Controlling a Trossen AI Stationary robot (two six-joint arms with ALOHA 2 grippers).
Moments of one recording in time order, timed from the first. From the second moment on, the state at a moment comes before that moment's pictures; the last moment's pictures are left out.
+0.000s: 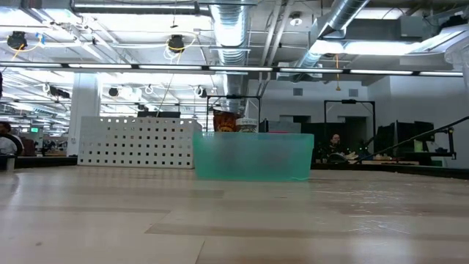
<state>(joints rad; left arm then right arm) -0.17 1.59 1.20 0.53 -0.20 -0.26 0.42 1.22 1.35 -0.24 0.67 0.17</state>
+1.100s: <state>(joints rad) -0.17 1.57 1.20 -0.24 0.13 -0.49 0.46 1.13 1.35 -0.84 0.54 0.75</state>
